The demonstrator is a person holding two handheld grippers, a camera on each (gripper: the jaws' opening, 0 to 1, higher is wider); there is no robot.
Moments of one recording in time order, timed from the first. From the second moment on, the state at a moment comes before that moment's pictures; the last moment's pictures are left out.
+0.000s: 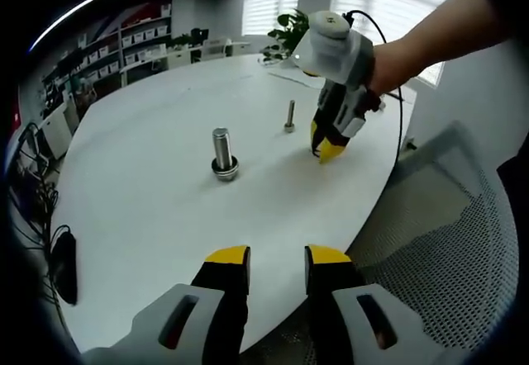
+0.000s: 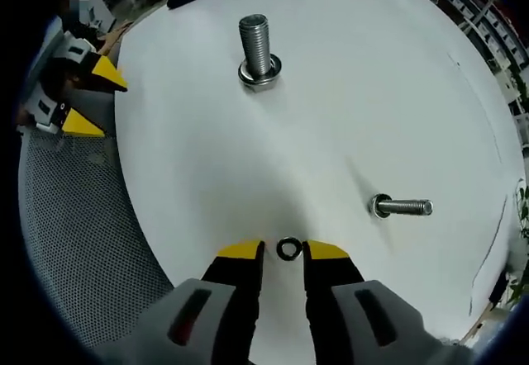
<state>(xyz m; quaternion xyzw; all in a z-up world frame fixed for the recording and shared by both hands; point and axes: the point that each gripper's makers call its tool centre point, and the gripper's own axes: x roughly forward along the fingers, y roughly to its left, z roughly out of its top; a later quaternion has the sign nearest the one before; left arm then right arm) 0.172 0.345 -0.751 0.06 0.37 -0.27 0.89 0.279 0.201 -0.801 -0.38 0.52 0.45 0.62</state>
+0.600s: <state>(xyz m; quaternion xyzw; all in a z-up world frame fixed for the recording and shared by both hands) 0.173 0.346 -0.750 0.06 0.37 -0.26 0.89 0.281 0.198 -0.802 -0.43 0.50 0.50 0.56</state>
